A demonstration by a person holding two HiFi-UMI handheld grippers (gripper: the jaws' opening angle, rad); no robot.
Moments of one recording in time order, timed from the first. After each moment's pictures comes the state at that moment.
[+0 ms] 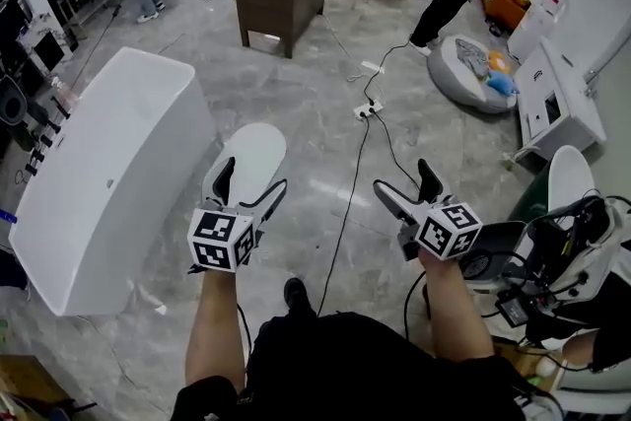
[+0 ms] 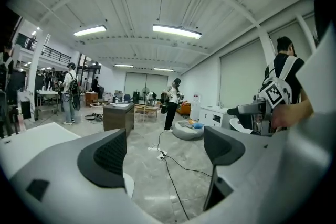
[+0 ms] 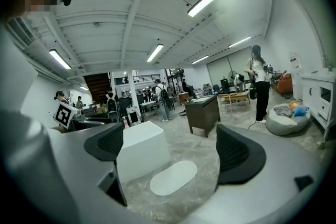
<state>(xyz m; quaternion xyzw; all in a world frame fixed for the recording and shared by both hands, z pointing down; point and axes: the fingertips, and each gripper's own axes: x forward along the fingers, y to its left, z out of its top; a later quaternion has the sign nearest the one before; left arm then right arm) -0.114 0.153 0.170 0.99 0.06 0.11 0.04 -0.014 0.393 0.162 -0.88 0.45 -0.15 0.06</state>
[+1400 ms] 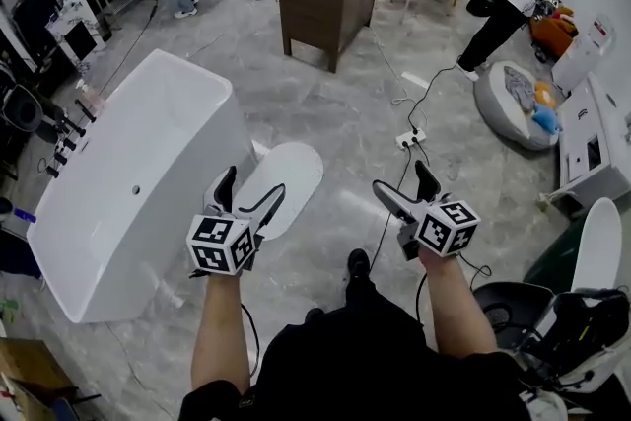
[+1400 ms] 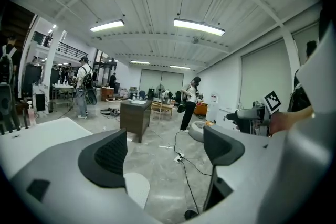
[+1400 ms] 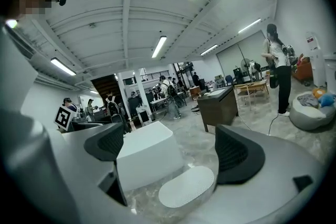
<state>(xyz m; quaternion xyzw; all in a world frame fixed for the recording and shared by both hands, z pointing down) -0.024 0.000 0.187 0.99 -0.01 0.13 0.08 0.117 0.225 0.189 -0.83 0.51 -0.19 0.08</state>
